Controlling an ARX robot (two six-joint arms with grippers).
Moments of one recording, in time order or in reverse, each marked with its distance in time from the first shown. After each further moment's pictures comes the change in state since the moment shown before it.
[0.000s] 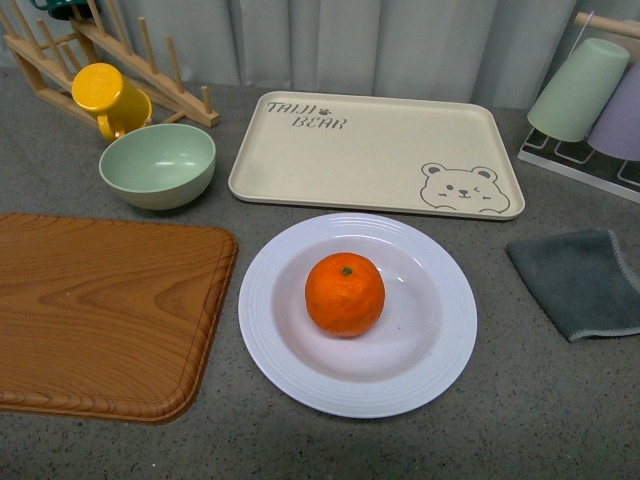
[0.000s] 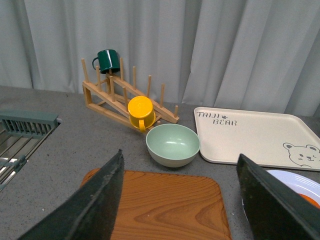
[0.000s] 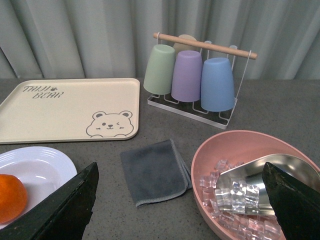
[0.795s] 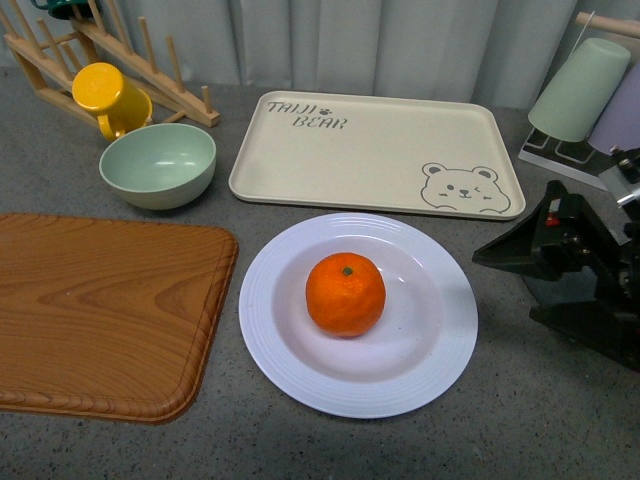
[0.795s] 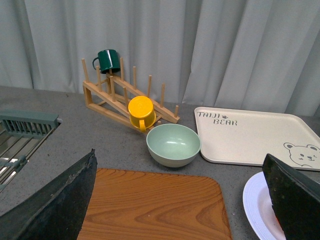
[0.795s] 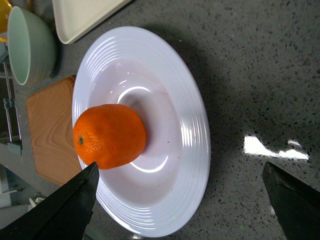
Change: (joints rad) left arm 0.000 0.000 0.000 0.000 0.000 0.002; right arm -0.009 1.785 0.616 0.430 -0.766 0.557
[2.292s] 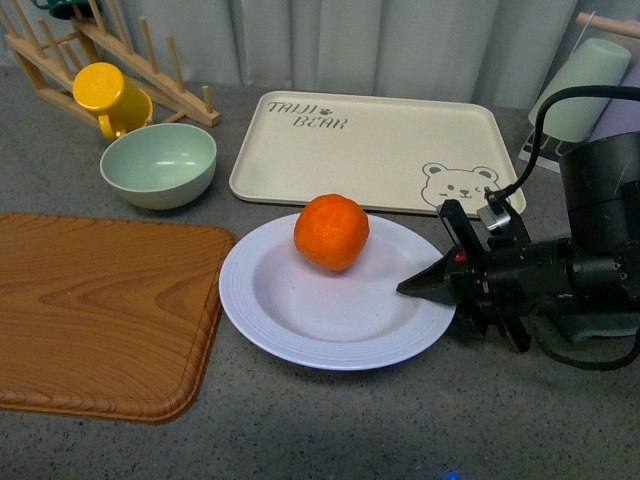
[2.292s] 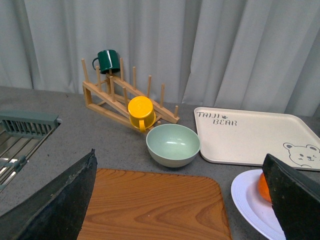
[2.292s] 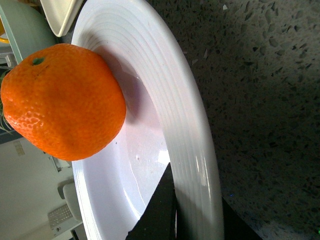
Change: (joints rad) left arm 0.000 0.000 0.000 0.000 0.000 0.000; right arm 0.098 0.380 0.264 0.101 -0.118 0.249
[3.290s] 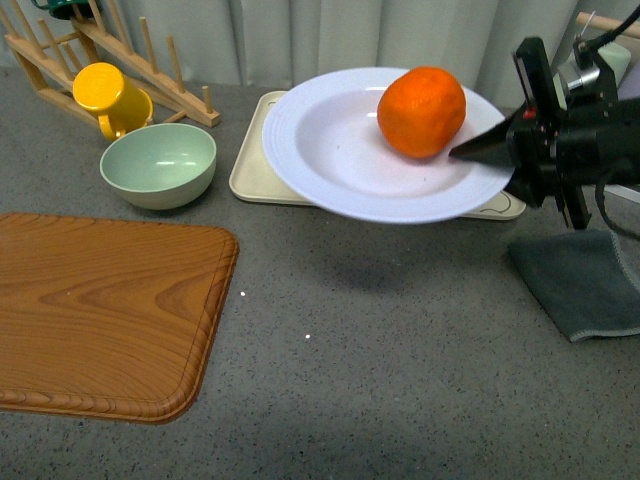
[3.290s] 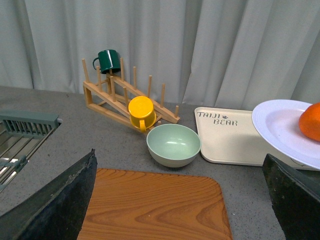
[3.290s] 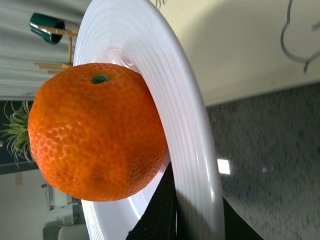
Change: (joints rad) left arm 0.000 0.000 0.000 0.000 0.000 0.000; right arm -0.071 -0.226 0.096 0.004 0.041 0.021
